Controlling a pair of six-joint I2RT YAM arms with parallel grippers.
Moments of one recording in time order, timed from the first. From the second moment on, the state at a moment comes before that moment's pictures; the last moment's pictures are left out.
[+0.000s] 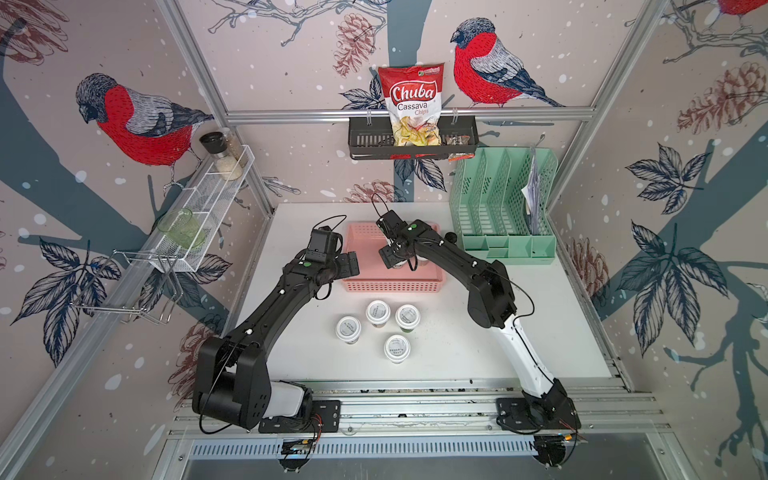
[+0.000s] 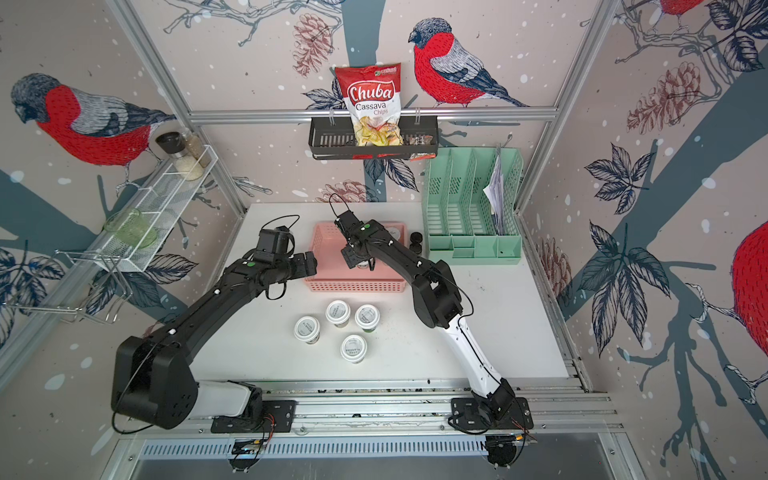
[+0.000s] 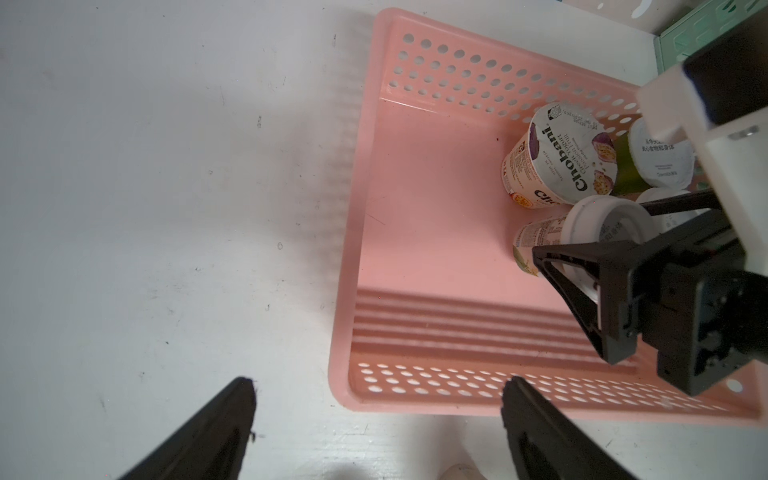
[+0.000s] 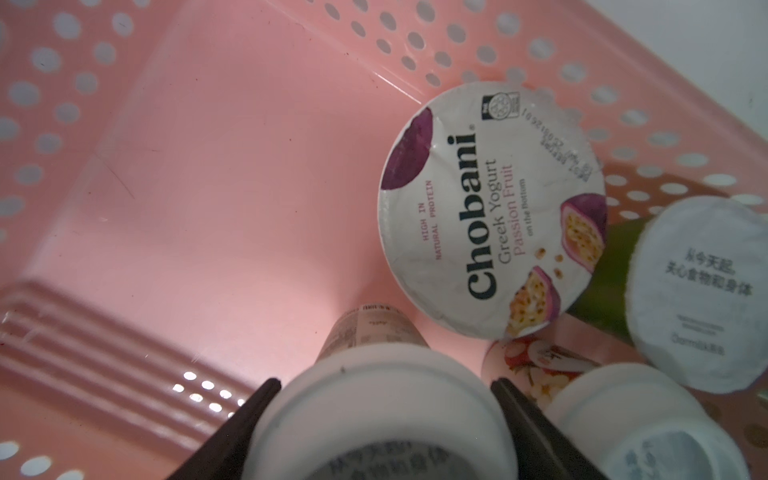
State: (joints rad) left arm -0.25 1.38 1.03 -0.52 -0.03 -0.39; right arm 0.80 2.46 2.31 -0.97 0.20 0.13
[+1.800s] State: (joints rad) left arm -0.24 1.37 1.02 -0.52 -0.03 -0.39; right arm 0.82 2.44 2.33 -1.00 0.26 0.10
